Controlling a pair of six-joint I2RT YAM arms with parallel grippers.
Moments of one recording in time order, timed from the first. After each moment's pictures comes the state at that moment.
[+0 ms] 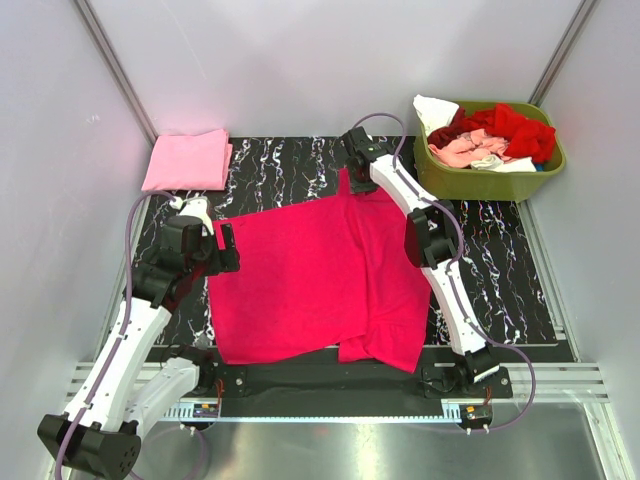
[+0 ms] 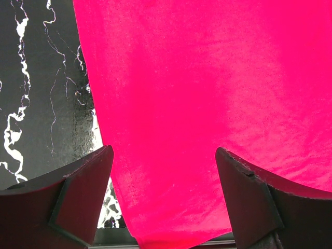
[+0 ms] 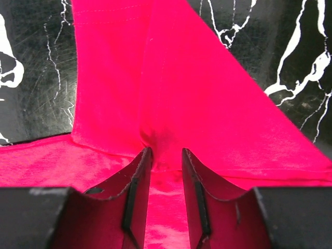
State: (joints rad) left arm -0.27 0.82 0.87 -0.78 -0.12 -0.31; right arm 0.43 2.63 2.48 -0.91 0.22 0.27
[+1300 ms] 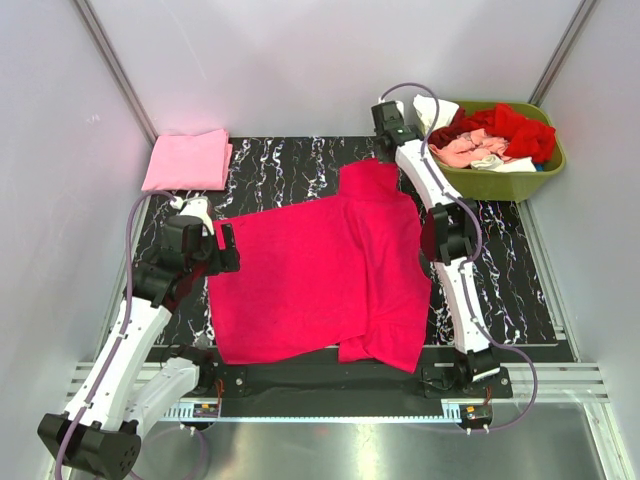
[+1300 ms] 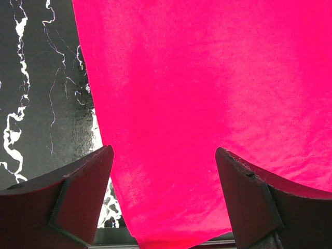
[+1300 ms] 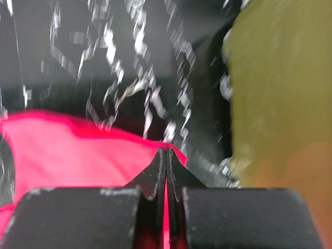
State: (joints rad) left arm -0.27 0.82 0.87 -0.78 -0.12 -0.31; right arm 0.32 2.56 2.54 -0.83 0.38 0.17
